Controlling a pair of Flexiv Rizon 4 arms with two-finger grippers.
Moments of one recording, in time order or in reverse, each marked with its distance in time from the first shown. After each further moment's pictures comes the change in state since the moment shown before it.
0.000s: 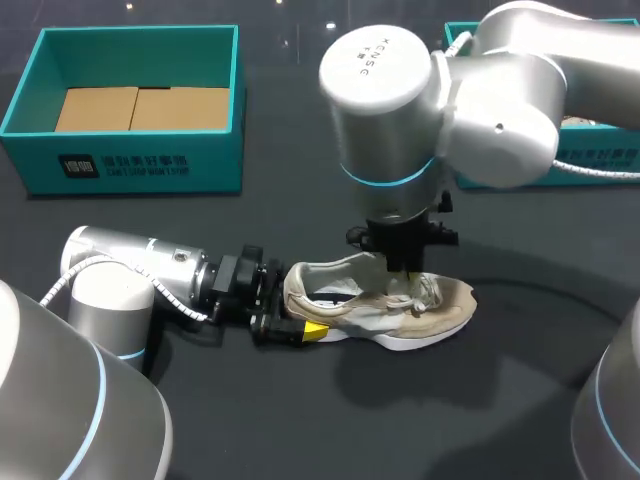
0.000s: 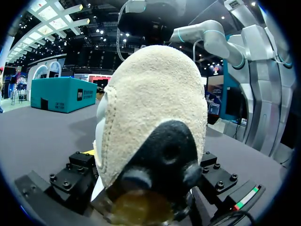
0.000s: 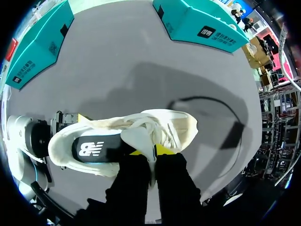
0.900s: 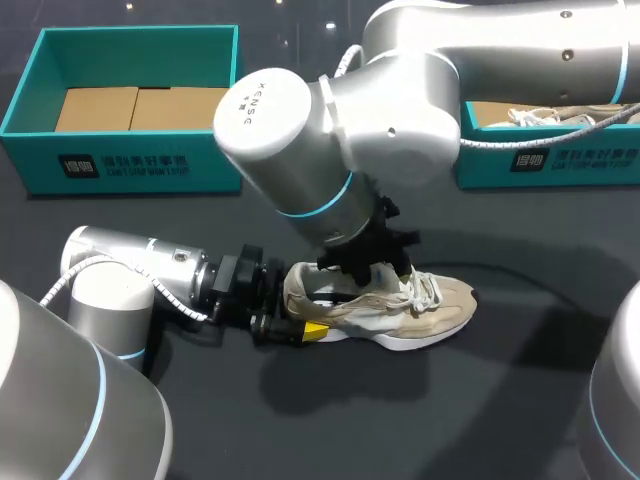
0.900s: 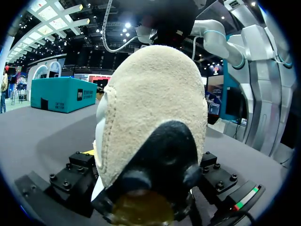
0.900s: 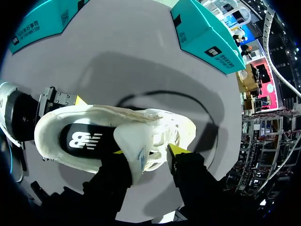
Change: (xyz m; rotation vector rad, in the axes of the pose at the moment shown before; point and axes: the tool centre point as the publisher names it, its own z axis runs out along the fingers) left arm 0.000 0.000 0.000 0.000 0.000 0.000; right arm 0.022 -0.009 0.004 -0.039 -0.219 -0.206
